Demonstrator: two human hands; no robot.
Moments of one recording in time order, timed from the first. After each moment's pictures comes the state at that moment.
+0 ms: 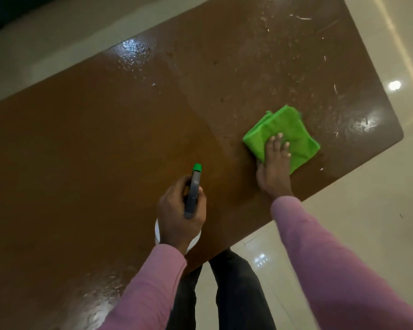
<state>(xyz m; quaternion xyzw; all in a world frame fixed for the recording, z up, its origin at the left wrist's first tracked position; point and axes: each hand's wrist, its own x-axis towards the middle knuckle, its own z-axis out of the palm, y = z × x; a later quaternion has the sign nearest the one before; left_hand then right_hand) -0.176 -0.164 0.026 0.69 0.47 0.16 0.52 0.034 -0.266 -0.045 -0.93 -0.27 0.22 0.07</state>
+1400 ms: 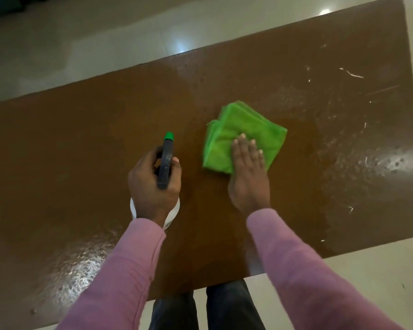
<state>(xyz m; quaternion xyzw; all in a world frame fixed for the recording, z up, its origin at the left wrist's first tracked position) -0.095 -0.057 0.027 0.65 0.61 0.22 0.39 0.071 -0.152 -0.048 -0.82 -0.52 0.24 0.04</state>
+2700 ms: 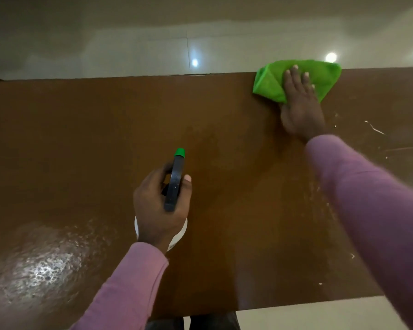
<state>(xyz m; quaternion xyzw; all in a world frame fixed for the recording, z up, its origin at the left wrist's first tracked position) -0.108 -0.049 0.032 0.58 0.63 0.29 0.43 0.211 0.031 -0.046 -0.78 -0.59 0.23 -0.03</state>
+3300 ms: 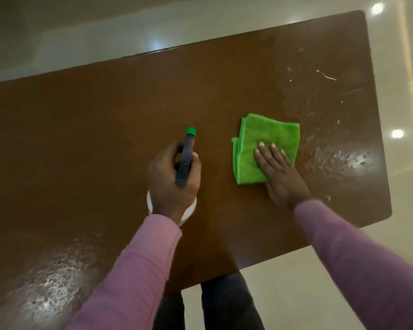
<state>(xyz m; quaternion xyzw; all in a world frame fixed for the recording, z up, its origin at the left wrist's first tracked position) -0.066 -0.077 0.032 0.62 0.56 0.25 0.50 0.173 -0.211 -0.029 -0.71 -0.63 0.31 -0.08</state>
